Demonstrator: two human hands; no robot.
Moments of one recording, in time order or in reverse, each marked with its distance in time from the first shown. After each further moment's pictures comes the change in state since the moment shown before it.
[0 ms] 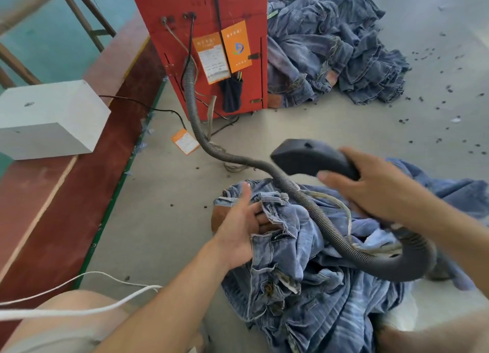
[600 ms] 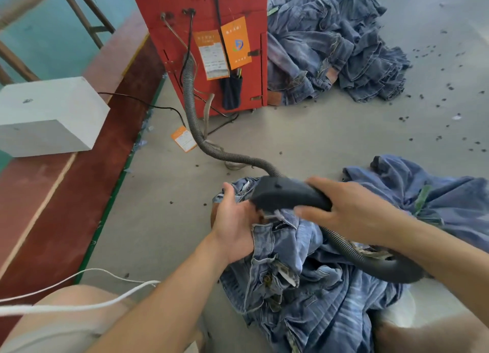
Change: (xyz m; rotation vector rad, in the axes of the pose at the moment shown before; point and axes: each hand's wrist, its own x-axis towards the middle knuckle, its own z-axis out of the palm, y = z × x) left_hand 0.007 -0.001 -0.008 0.061 -0.008 0.073; right_hand -0.011 -0.004 0.033 -0.194 -0.183 -0.116
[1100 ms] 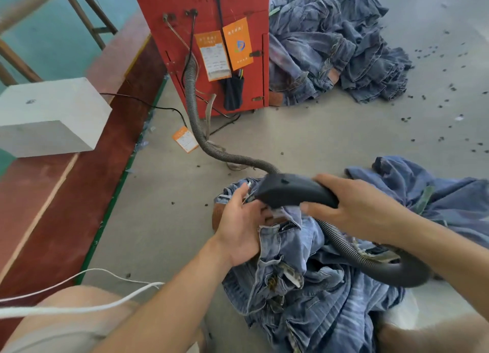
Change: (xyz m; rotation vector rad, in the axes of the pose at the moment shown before) left_hand -0.009 0.003 0.013 -0.036 -0.066 -0.010; right_hand 0.000 0.003 -0.004 0.026 0.012 0.038
